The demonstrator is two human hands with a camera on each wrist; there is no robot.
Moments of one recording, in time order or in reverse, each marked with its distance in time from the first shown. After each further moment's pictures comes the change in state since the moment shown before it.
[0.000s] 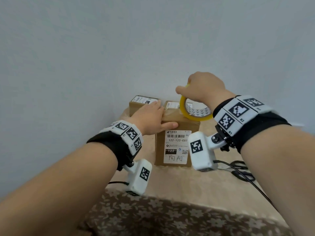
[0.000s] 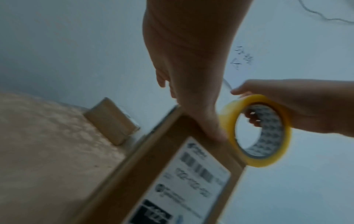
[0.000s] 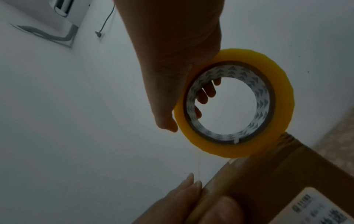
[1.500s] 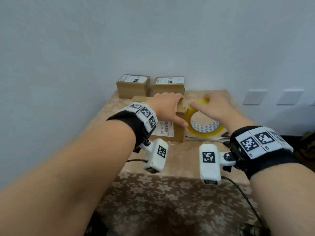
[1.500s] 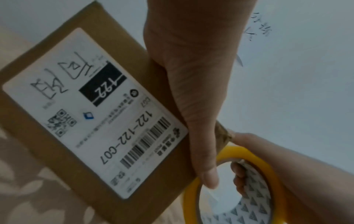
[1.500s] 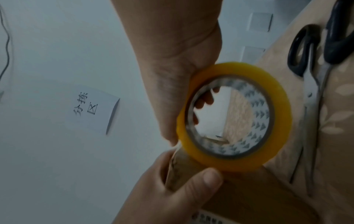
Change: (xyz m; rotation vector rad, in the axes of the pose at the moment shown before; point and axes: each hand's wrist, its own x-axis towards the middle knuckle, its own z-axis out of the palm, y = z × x) left_hand 0.041 0.067 0.045 -0.046 -0.074 0.206; right_hand -0.081 0.095 0.089 0.494 -0.107 0.279
